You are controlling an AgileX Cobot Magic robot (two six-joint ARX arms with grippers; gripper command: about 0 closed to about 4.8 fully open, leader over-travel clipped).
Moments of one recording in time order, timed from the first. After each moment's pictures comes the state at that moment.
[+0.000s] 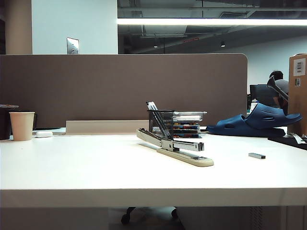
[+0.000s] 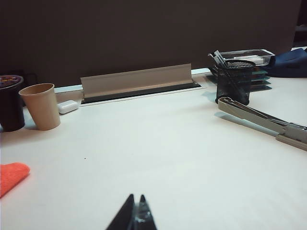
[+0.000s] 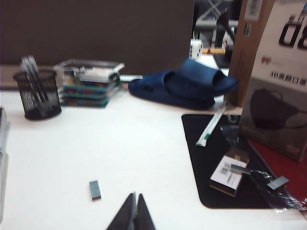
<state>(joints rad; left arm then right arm) -0.06 0.00 0.00 0.03 0.14 0.12 -0.02 0.00 0.02 0.03 -0.05 -0.01</state>
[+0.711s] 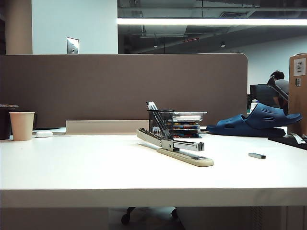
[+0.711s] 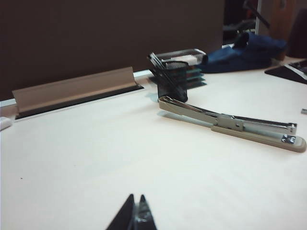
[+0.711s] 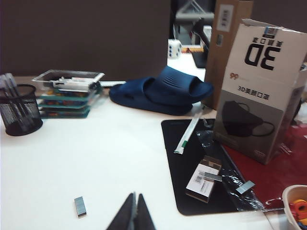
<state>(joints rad) -0.06 0.00 0.02 0.00 0.37 0.14 -0.02 0.14 0.27 -0.14 0.04 0.00</state>
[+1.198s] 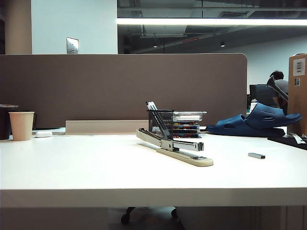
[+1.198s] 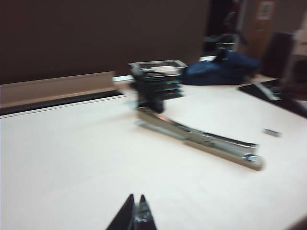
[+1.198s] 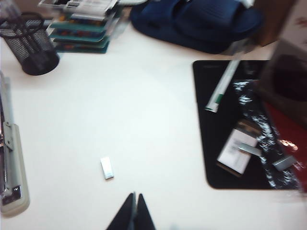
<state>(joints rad) -0.06 0.00 0.15 -0.13 0.44 0.03 -0.02 0.81 0.79 -0.42 -0.08 0.00</state>
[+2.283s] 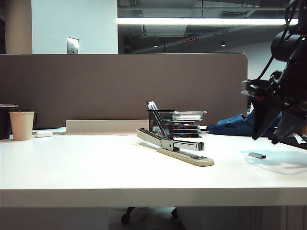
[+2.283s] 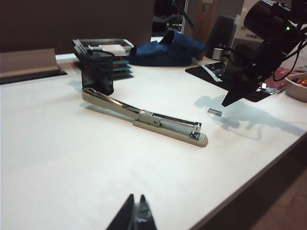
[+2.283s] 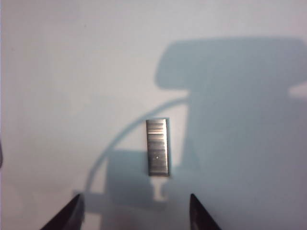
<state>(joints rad) -0.06 0.05 0.19 -0.22 0.63 0.01 0.06 1.80 1.26 -0.65 -0.33 -0.19</state>
